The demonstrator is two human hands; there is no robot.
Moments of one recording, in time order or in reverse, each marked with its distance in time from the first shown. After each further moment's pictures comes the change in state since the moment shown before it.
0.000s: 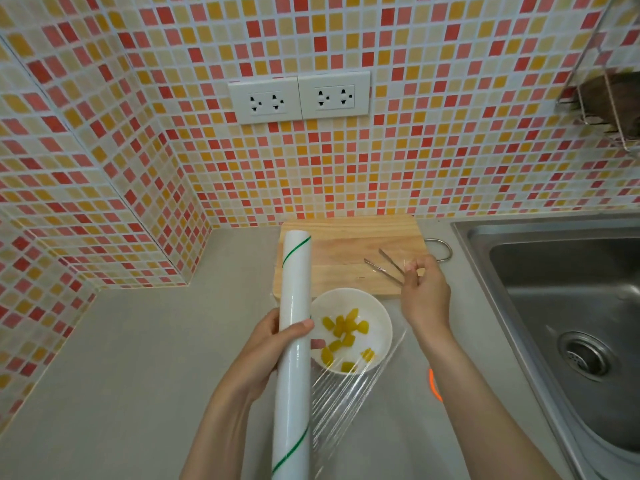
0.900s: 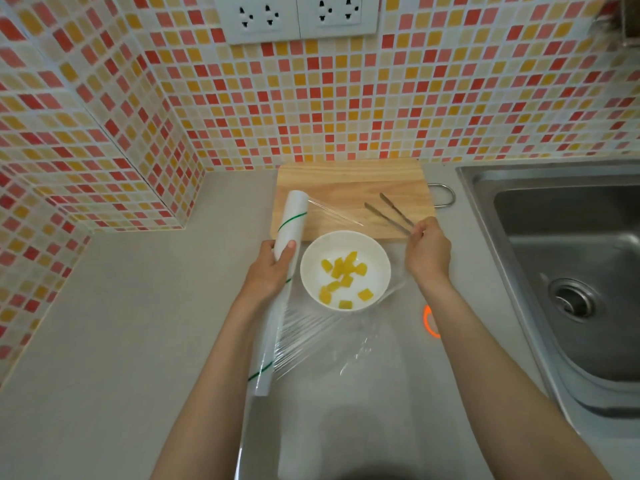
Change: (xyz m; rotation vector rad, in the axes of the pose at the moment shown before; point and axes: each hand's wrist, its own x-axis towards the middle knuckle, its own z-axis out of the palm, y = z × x) left_hand 0.050 -0.034 -0.016 0.495 0.295 0.071; right_hand 0.009 0.046 0.010 -0.215 -0.069 0.154
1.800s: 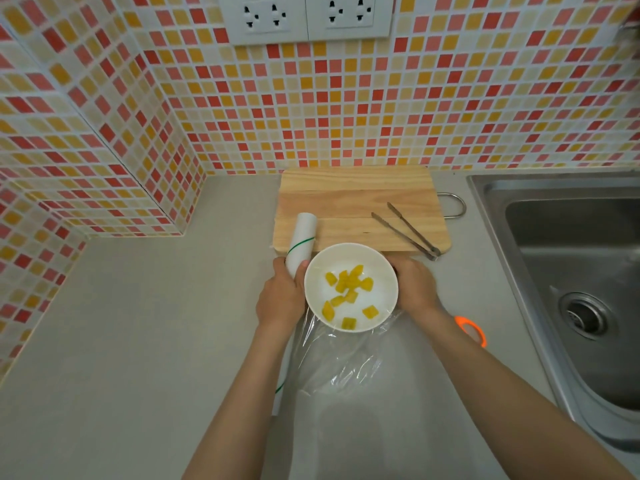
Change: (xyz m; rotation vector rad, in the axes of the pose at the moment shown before) left_hand 0.005 -0.005 0.036 0.385 0.155 -0.056; right_hand 0.002 0.031 0.037 -0.259 -0.298 -0.431
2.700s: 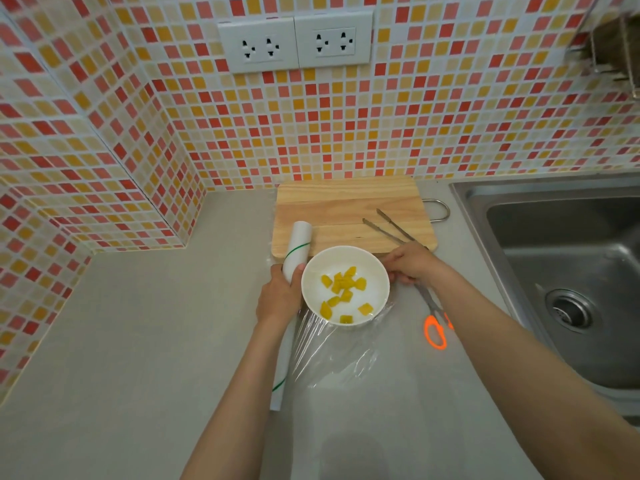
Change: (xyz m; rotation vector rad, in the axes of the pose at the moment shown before) left_hand 0.002 -0.006 -0.005 -0.119 -0.059 -0.007; right_hand 0.030 0.005 -0.038 0.339 -0.369 0.392
